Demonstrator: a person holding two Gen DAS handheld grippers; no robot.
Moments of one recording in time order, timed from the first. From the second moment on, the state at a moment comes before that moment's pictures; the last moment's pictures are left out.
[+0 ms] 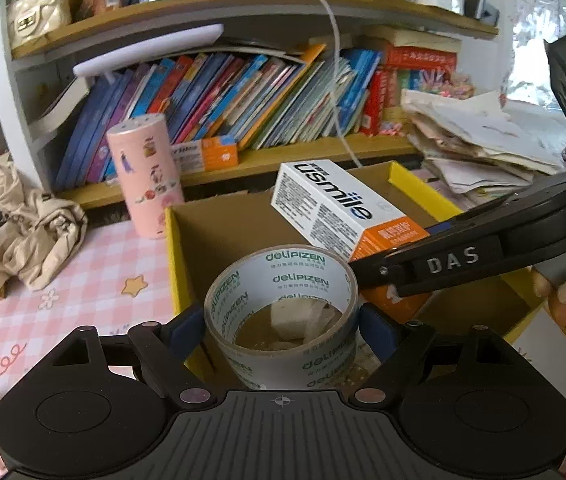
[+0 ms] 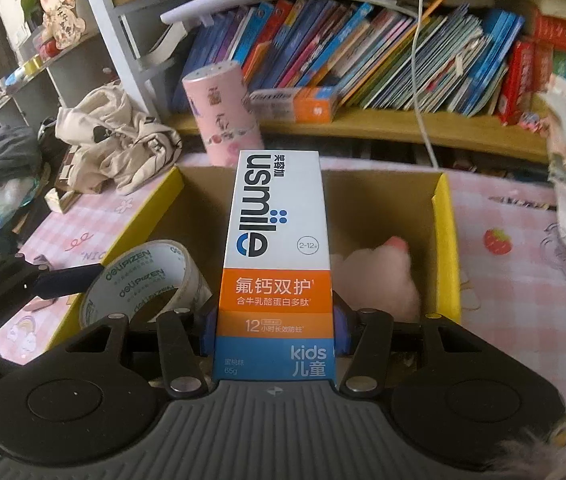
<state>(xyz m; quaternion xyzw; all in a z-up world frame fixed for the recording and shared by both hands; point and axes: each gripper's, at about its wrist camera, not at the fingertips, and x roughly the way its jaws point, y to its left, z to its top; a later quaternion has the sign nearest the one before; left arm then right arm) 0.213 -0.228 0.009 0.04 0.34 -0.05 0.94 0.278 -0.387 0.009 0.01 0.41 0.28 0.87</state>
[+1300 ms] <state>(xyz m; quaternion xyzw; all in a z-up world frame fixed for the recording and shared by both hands) 0.163 -0.207 0.025 -0.01 0.31 0.00 0.95 0.307 -0.321 -0.011 0.05 0.49 0.32 0.81</state>
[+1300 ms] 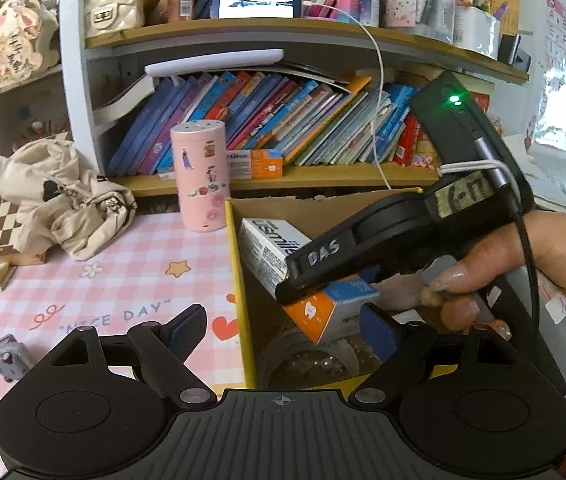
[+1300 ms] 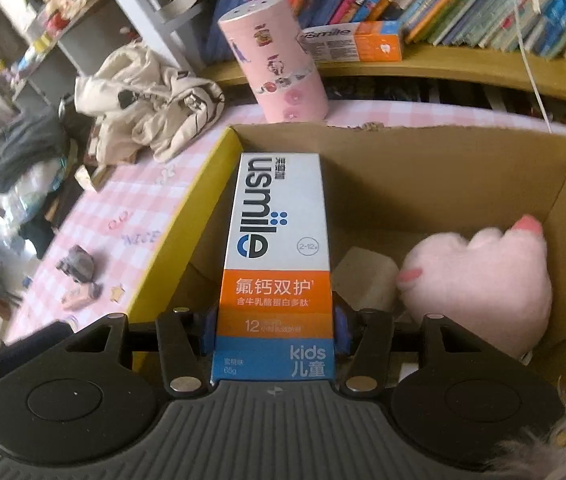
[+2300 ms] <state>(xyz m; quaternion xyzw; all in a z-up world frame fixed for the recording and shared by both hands) 0.122 -0.199 0.030 -0.04 0.28 -0.01 0.96 0.208 -0.376 0.026 0.02 0.34 0.27 0.90</state>
